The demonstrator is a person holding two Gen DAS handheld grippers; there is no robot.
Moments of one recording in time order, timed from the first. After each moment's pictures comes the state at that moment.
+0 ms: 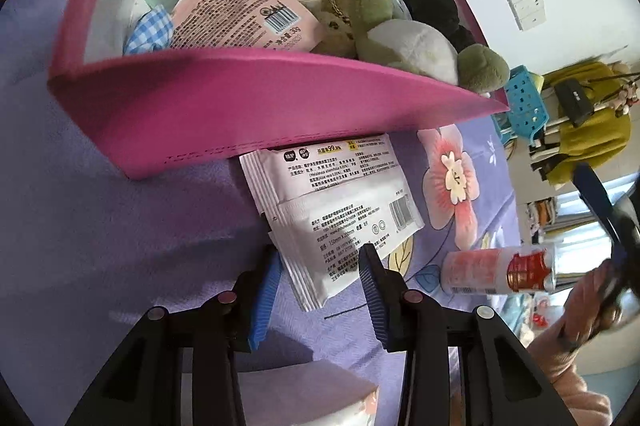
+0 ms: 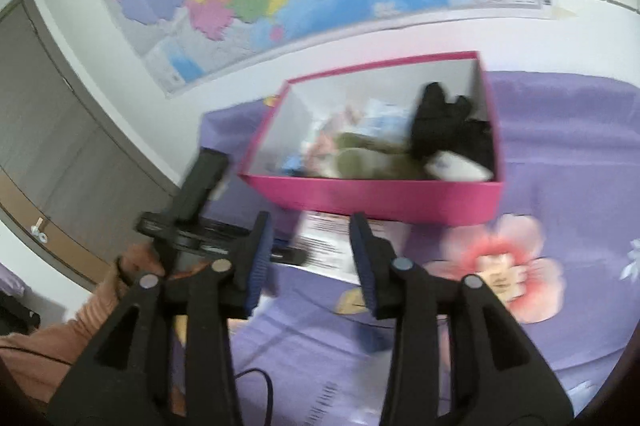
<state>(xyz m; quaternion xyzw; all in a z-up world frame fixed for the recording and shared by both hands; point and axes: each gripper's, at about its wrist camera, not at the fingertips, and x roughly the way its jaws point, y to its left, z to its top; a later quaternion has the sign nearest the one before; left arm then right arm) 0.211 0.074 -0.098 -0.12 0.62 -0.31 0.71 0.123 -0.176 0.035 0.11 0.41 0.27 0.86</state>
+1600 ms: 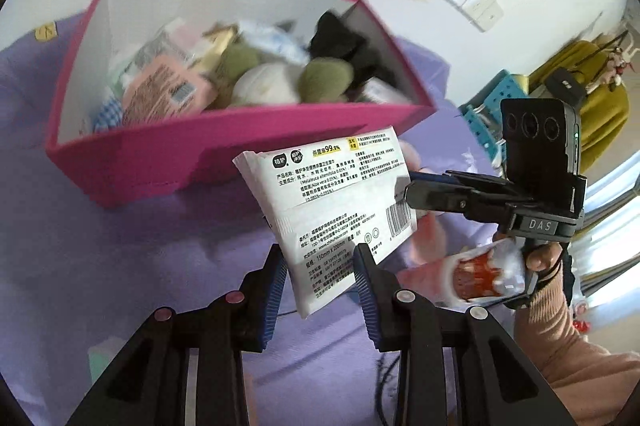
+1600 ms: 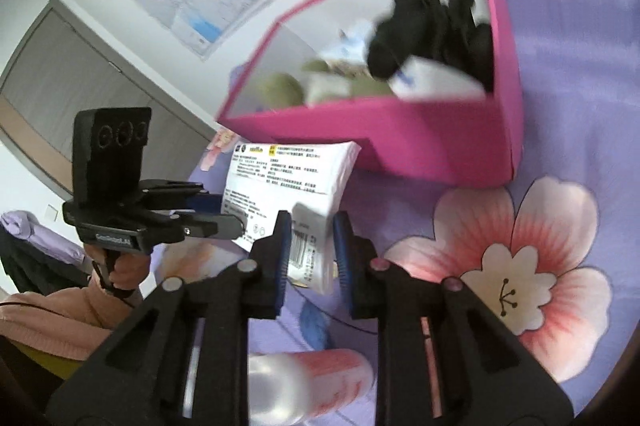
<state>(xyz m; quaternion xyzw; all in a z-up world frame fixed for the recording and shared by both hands) 0.160 0.031 -0.037 -0.09 0.53 -0.30 0.79 0.170 -0.210 -0.055 0.15 0.45 0.41 0.78</state>
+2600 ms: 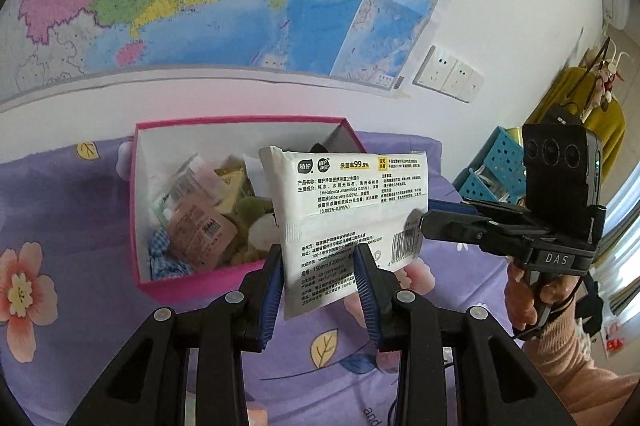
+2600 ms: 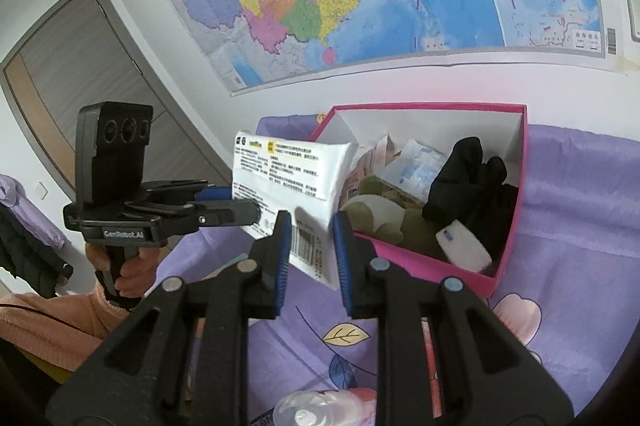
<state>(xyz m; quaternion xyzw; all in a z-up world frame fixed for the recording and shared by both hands) 0.159 0.041 0.051 -0.07 0.41 -0.26 0.87 0.159 -0.196 0.046 0.10 0.36 0.42 0.83</state>
